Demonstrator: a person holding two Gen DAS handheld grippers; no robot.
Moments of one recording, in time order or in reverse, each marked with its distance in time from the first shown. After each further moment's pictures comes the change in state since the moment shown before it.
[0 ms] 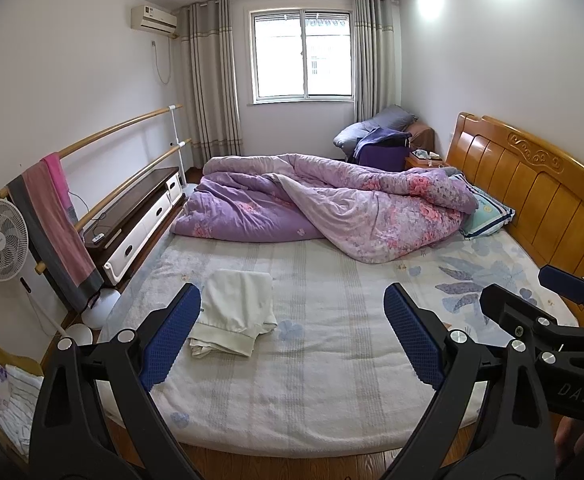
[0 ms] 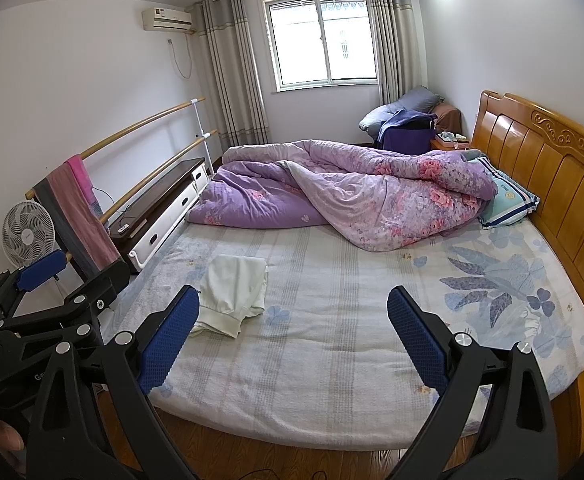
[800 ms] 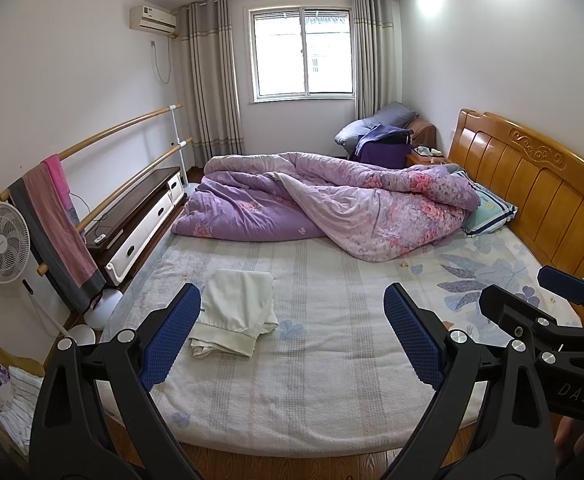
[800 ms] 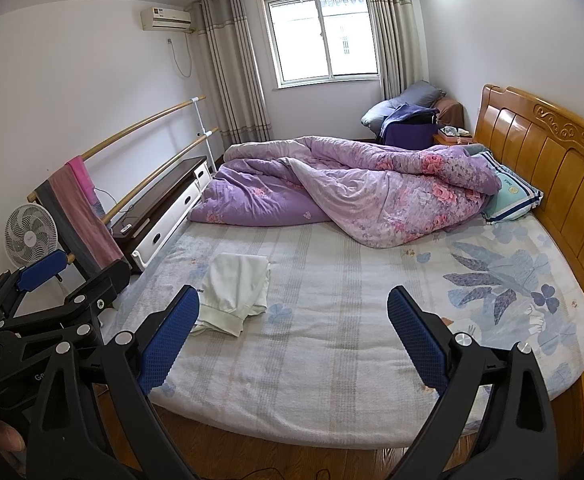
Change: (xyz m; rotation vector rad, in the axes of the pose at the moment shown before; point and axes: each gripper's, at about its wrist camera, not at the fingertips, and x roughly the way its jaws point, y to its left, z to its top) left arm 0.004 0.000 0.001 0.005 0.005 0.002; right arm 0.006 0.002 -0.002 0.011 0.010 0.009
